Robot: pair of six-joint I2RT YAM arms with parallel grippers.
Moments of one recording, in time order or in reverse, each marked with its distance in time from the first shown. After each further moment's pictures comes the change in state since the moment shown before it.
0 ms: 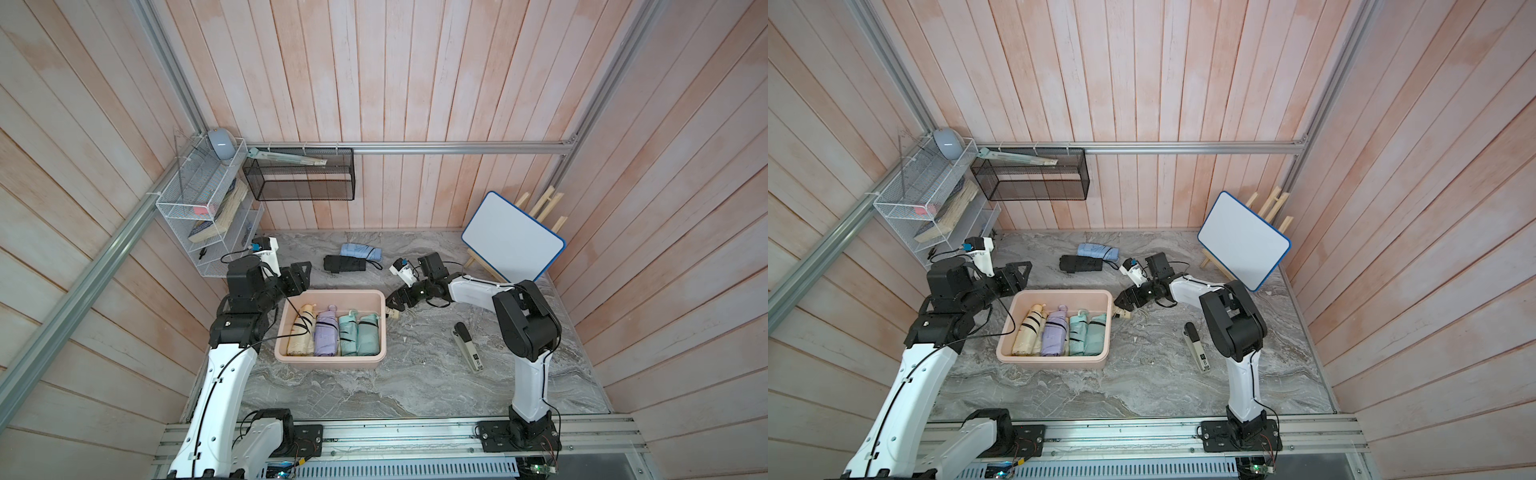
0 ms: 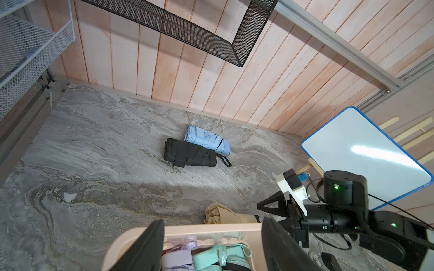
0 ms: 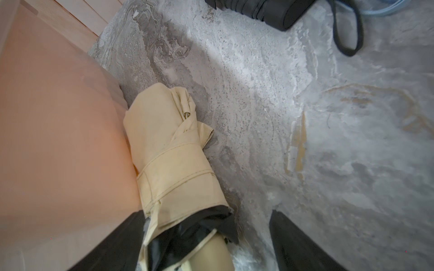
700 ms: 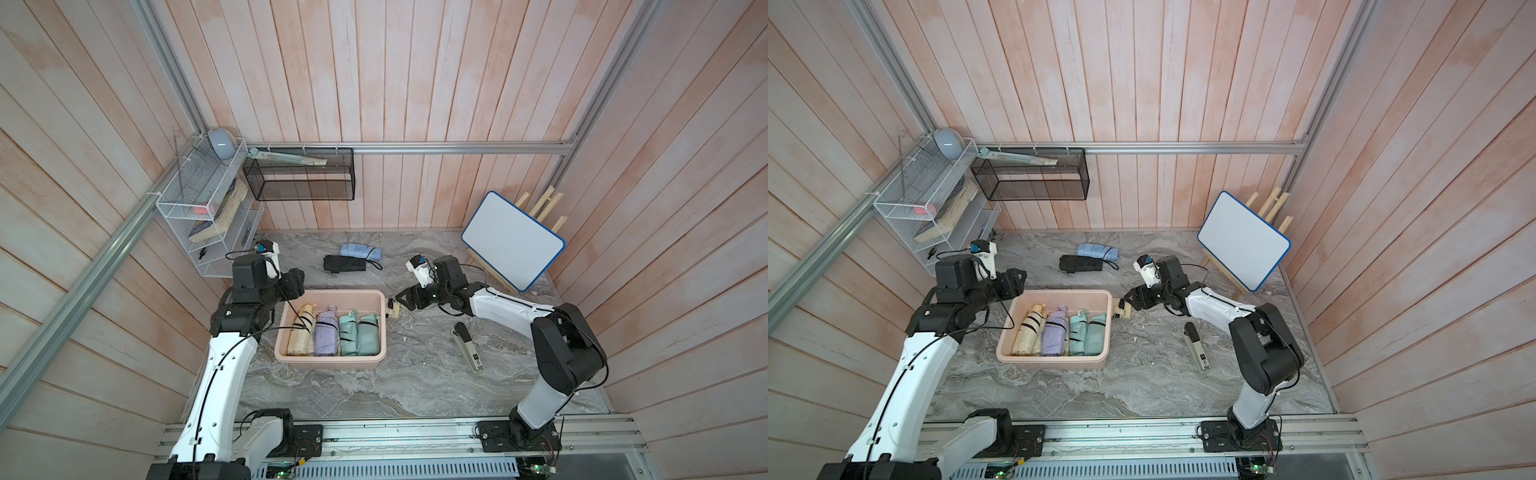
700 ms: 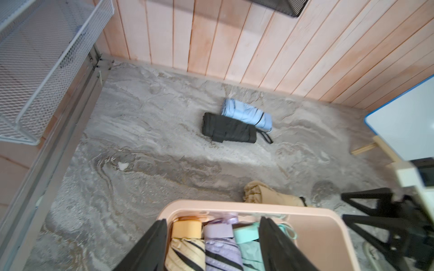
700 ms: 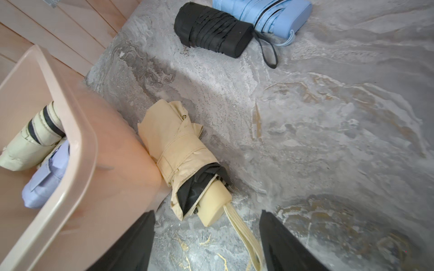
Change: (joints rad) left arm 0.000 0.049 0.056 -0.162 -0.122 0.098; right arm 0.008 -0.312 -0.240 0.089 0.191 0.174
